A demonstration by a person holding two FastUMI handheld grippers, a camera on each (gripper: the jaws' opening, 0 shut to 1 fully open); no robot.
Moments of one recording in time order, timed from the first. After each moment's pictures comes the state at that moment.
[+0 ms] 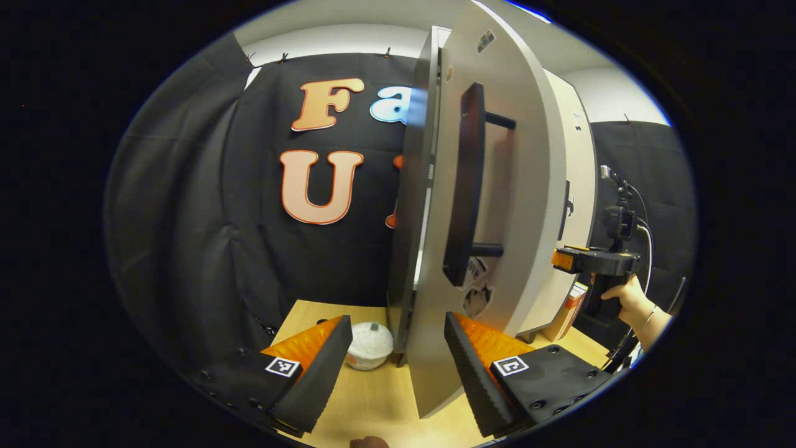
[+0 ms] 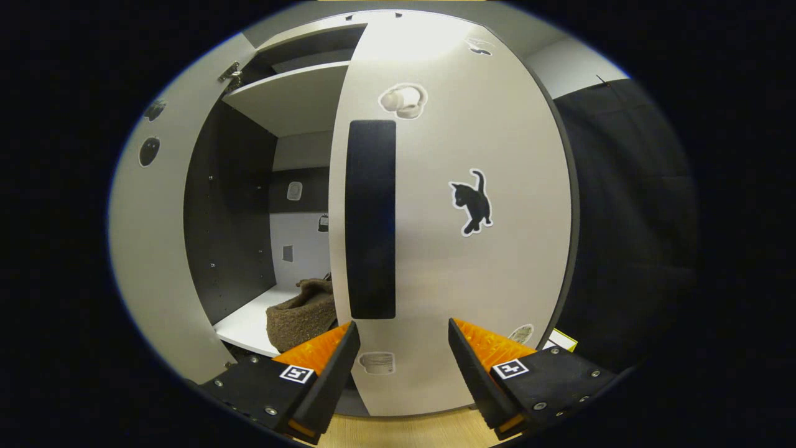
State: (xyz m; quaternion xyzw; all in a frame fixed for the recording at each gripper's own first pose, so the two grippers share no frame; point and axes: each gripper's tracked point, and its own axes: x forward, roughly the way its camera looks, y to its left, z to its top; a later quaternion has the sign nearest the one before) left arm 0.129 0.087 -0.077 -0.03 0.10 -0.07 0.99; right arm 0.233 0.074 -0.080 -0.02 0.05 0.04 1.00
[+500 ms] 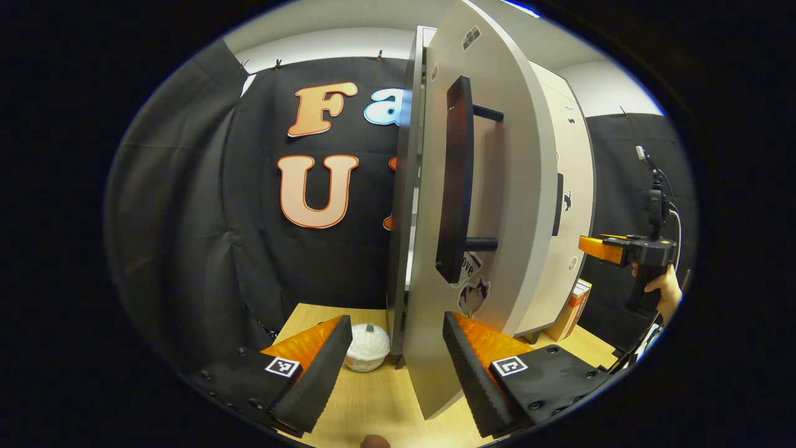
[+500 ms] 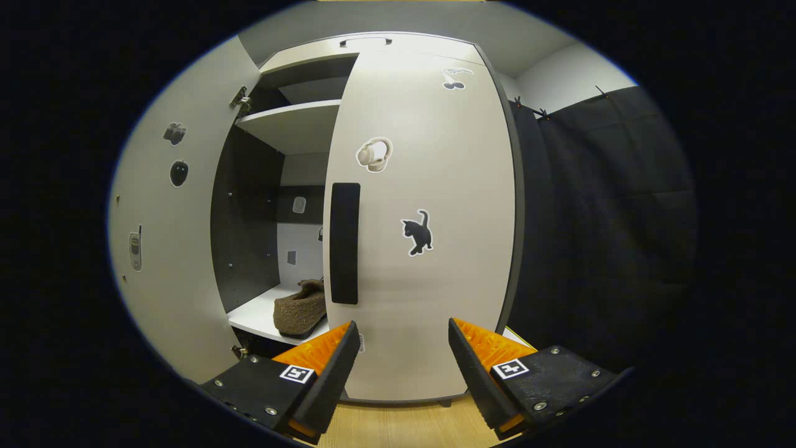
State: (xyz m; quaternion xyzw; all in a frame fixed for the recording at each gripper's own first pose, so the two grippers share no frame) left arm 0.127 0.058 -0.080 -0.03 0.10 -0.06 0.99; right arm 0.163 0.029 -0.044 -0.05 0.03 0.04 1.00
